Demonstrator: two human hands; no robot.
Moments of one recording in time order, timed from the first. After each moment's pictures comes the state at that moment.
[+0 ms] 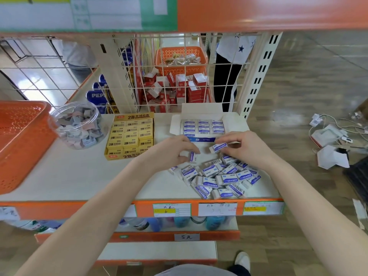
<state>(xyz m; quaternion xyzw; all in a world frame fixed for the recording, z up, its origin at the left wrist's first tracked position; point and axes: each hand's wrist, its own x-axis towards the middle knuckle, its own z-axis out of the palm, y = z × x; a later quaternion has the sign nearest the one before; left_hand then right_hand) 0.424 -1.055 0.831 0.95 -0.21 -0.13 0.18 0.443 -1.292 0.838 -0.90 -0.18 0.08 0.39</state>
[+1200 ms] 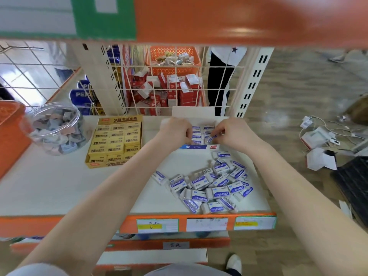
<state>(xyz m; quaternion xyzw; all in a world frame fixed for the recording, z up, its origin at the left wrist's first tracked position) 0.506 -1.096 0.831 0.99 -0.09 -0.04 0.13 0.507 -1.277 0.850 -0.97 -0.17 0.06 0.17</state>
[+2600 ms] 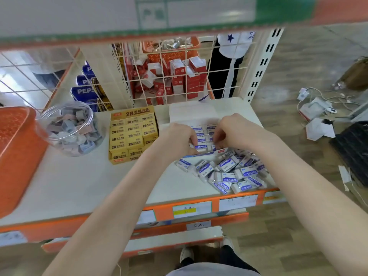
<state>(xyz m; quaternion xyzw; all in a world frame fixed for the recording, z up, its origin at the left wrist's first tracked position) 0.448 -1.054 0.841 0.98 -0.14 -0.12 0.11 0.454 -1.225 0.863 -0.97 -0.17 0.14 0.11</state>
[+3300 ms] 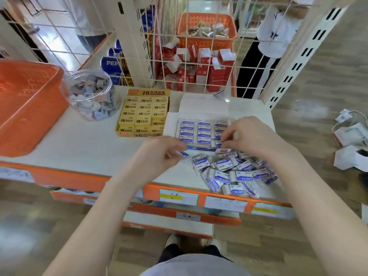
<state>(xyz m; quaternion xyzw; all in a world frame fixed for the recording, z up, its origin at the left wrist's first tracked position) 0.355 -1.030 0.830 0.94 -0.04 0.02 0.33 0.459 -1.248 0.859 -0.95 -0.26 0.13 0.12</state>
